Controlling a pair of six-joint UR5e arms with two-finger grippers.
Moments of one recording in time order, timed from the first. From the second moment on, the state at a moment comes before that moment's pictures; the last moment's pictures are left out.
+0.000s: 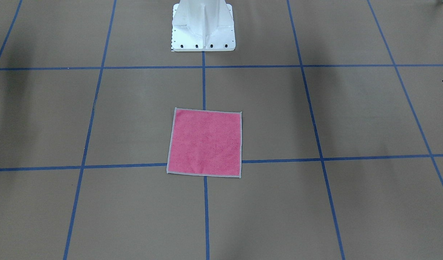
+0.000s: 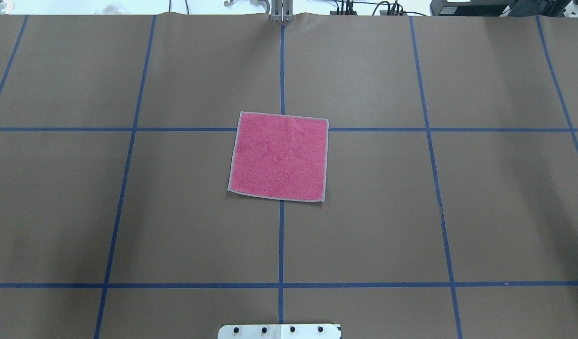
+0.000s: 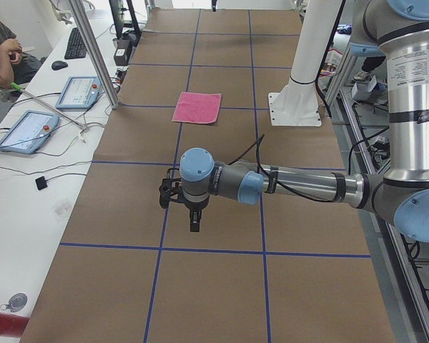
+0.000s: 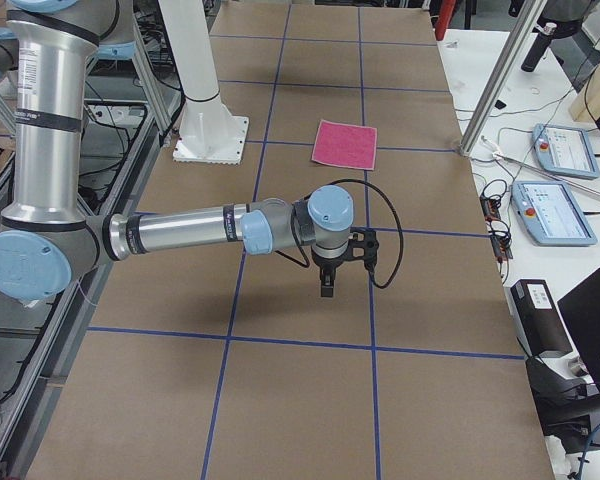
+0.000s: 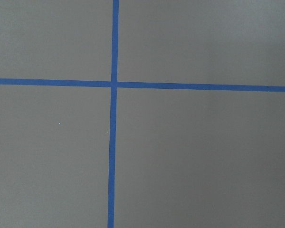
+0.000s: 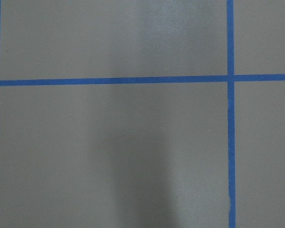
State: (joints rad) left arm -1.49 -1.42 -1.80 -1.72 -2.41 -0.25; right arm 1.45 -1.70 1.86 -1.50 2.47 0.26
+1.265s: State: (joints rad) left arm -1.41 -1.43 -1.81 -1.79 -2.41 -0.40; right arm 1.08 -1.62 1.93 -1.17 2.35 0.99
